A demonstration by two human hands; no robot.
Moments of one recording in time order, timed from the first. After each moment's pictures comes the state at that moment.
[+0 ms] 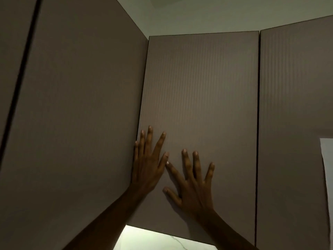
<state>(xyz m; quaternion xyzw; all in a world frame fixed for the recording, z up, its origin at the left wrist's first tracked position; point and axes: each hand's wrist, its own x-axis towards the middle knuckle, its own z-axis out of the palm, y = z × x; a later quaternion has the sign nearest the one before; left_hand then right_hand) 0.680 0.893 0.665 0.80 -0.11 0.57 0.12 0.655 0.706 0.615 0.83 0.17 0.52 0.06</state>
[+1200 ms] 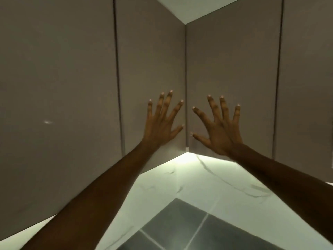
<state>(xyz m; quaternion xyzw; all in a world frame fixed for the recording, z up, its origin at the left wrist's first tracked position) 0.459 0.970 0.660 0.82 -0.06 0.54 -0.16 0.481 0.729 0.644 0.83 0.22 0.52 0.02</state>
